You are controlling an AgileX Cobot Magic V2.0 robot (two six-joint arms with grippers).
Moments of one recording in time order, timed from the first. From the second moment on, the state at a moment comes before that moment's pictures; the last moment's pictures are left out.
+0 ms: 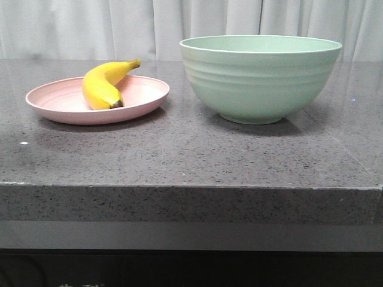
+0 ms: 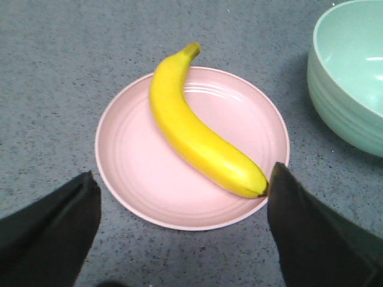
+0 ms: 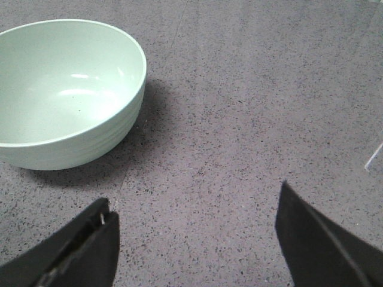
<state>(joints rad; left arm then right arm) -0.40 1.10 -0.98 -0.02 0.54 -0.02 0.04 0.61 -0.72 0.07 0.64 -0.06</state>
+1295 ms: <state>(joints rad) -0.42 1.88 -1.63 -0.04 1.06 -0.37 0.04 0.61 -0.72 0.07 0.59 -0.06</state>
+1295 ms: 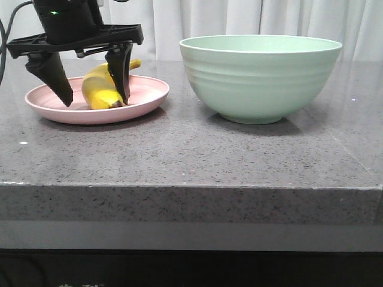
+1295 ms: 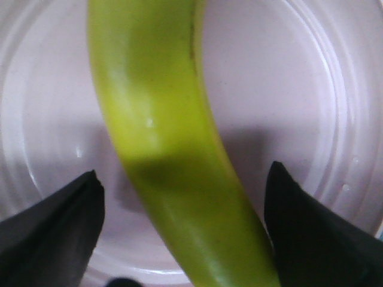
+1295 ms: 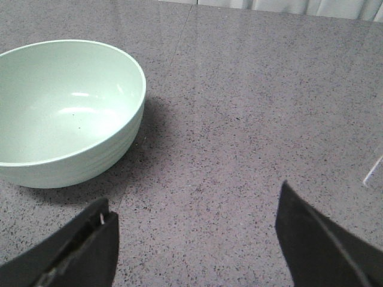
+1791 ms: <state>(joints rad) -0.42 1.88 -1.68 -0.04 1.09 -0.37 0.04 0.61 -0.72 0.07 0.59 -0.06</state>
